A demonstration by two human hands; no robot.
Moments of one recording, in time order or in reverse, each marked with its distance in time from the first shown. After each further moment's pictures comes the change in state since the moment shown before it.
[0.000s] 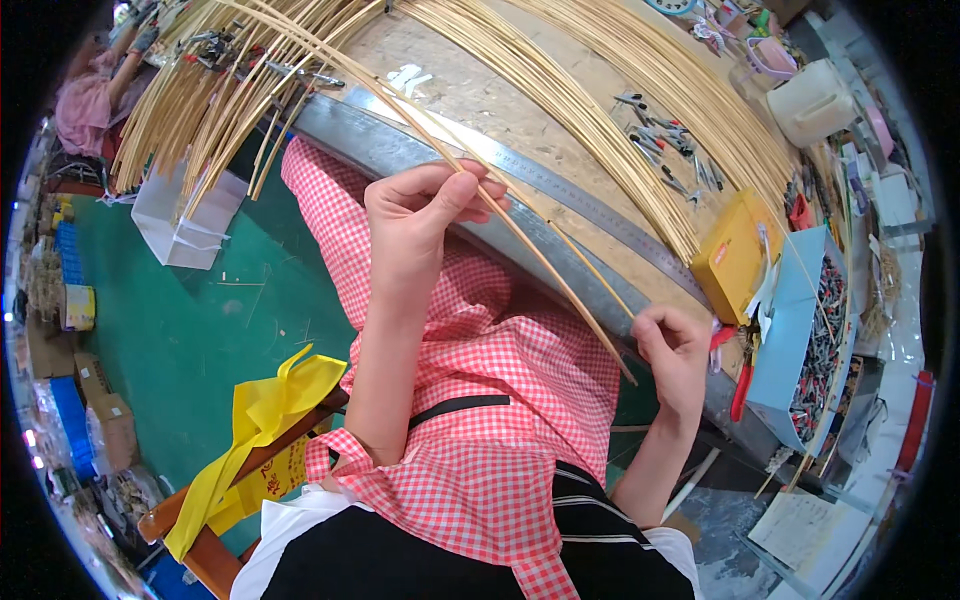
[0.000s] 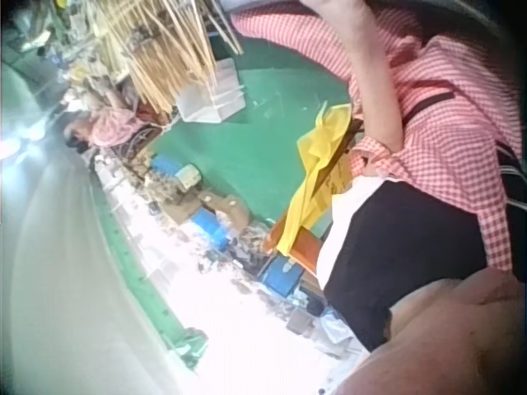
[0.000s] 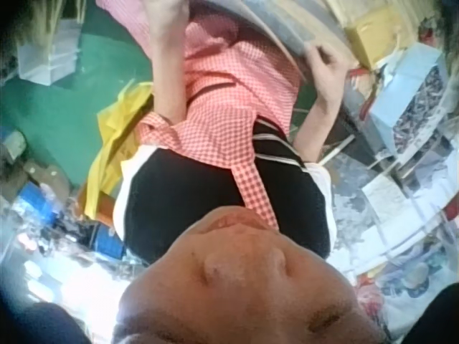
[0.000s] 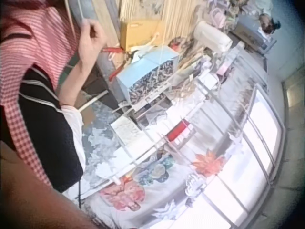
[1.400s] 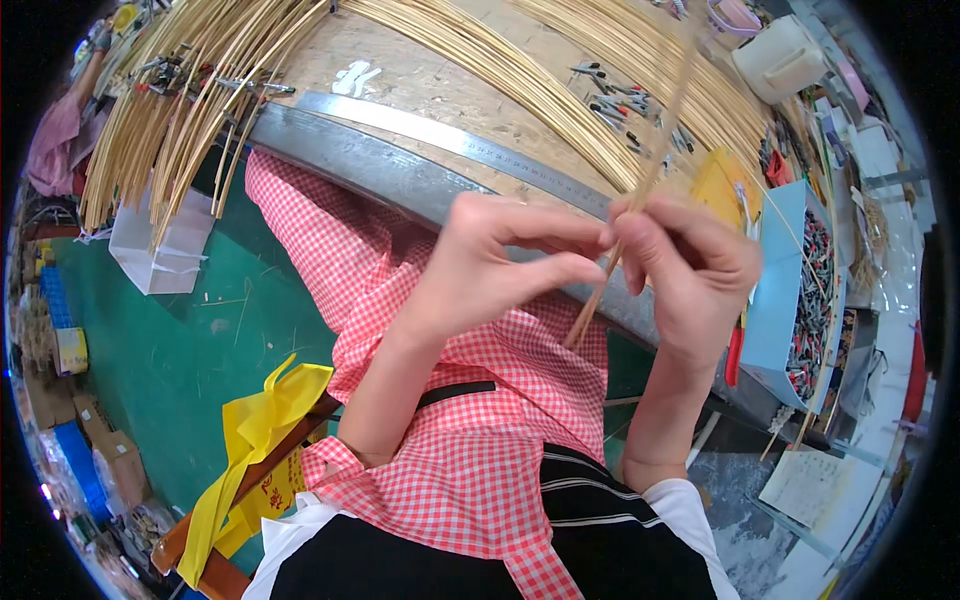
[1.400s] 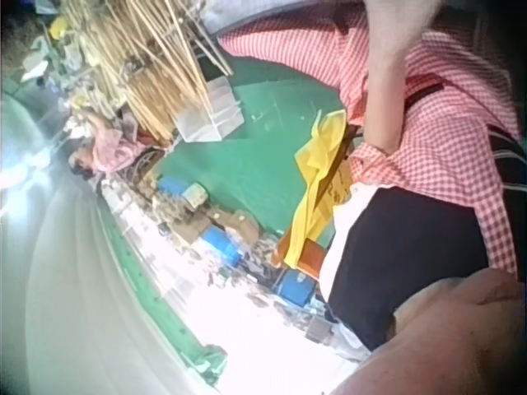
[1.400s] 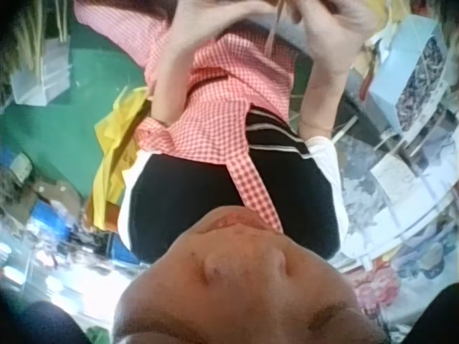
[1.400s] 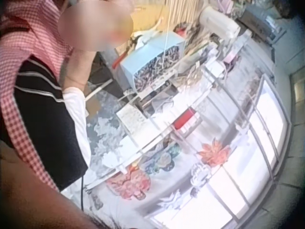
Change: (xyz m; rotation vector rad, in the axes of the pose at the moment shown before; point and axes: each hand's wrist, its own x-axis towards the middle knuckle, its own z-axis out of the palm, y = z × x) left_hand -0.015 0.011 0.061 0.224 -0.524 0.019; right_hand 0.031 -0.087 0.028 0.035 0.026 -0.474
